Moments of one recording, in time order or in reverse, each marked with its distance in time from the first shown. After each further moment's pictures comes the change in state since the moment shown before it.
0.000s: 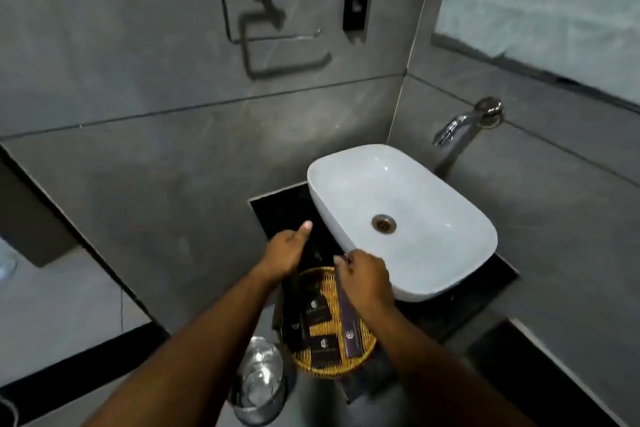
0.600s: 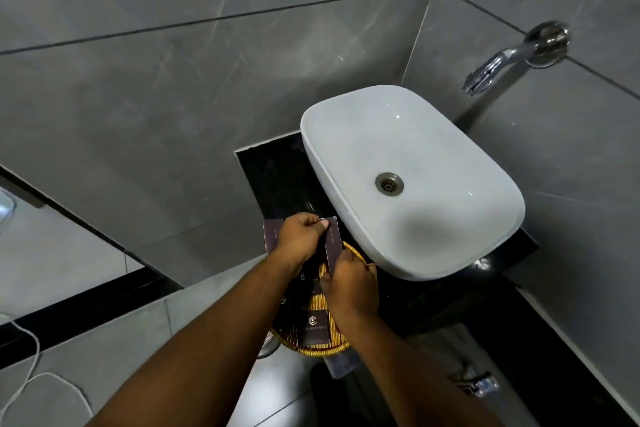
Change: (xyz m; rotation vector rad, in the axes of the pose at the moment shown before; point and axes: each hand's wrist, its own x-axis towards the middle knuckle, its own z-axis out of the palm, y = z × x) left_hand 0.045 -0.037 0.074 -0.195 -0.026 -0.303; right_hand -0.001 0.036 0.066 -0.170 -0.191 0.090
